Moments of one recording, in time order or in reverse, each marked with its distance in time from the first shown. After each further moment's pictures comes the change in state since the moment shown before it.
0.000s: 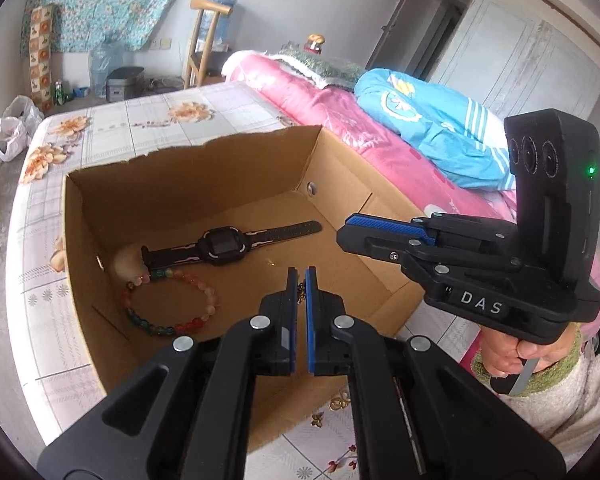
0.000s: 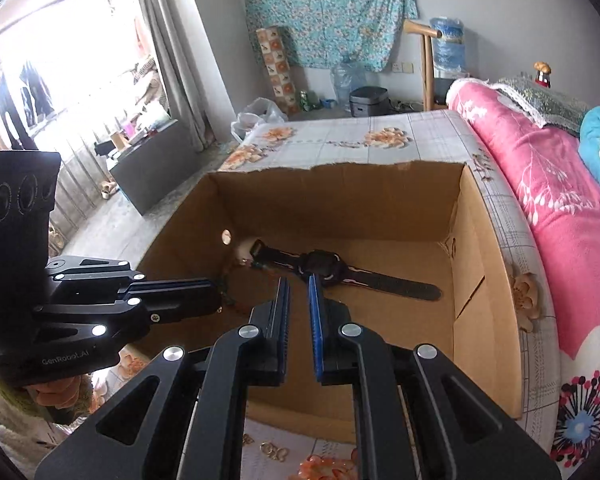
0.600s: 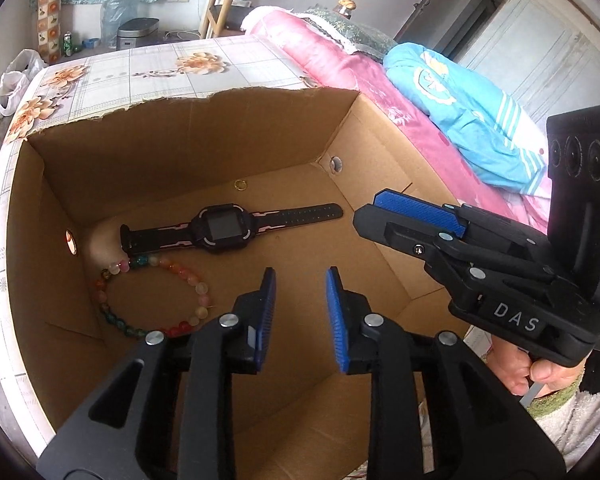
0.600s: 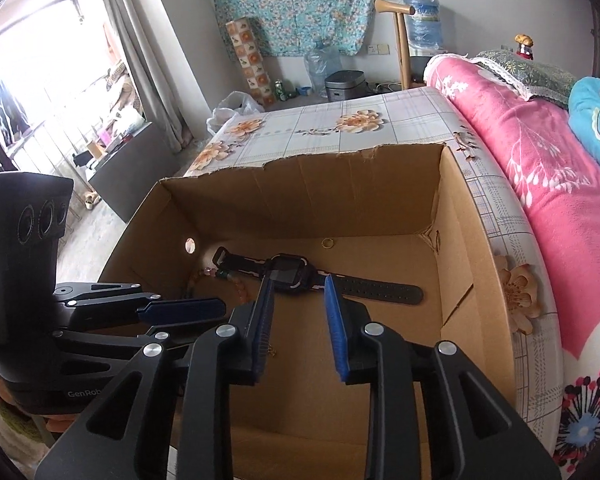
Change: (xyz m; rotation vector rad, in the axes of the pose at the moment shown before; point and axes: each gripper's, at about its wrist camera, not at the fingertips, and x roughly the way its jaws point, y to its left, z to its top) left arm 0.043 0.016 0.007 -0.099 0.114 0.010; right arm 0.019 -0.027 0.007 0.080 0.015 -0.034
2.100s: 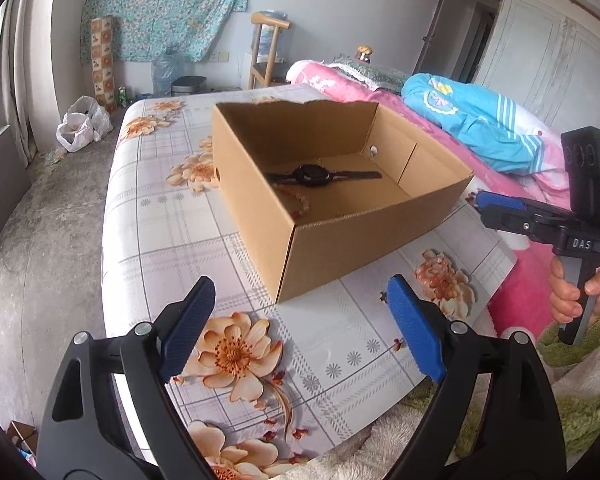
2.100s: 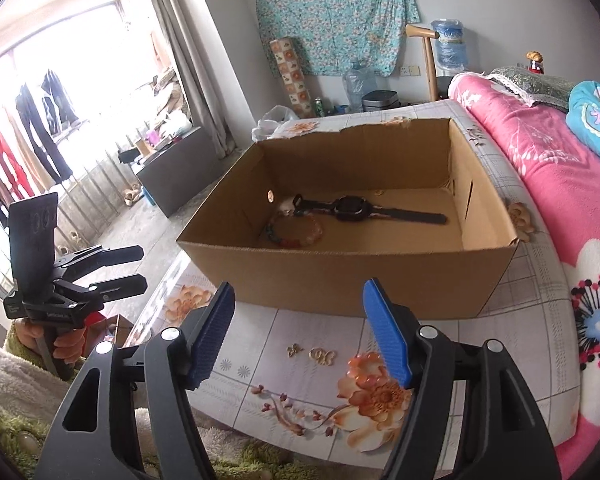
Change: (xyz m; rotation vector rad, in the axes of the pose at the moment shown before) left arm -0.137 0.024 -0.152 0.078 -0.190 0.213; right arm -0.091 0.042 -0.110 -0.067 -0.071 0.120
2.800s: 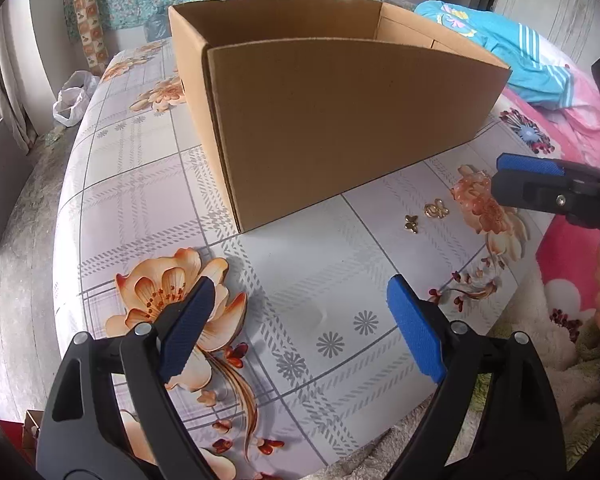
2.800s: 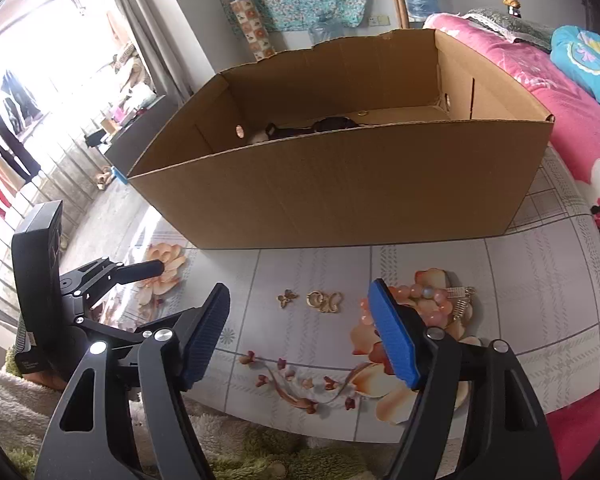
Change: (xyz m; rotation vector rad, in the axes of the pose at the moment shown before) left arm 0.084 -0.031 -0.042 0.060 0.189 0.085; right arm 0.053 -0.001 -0.037 0.108 0.146 -0.113
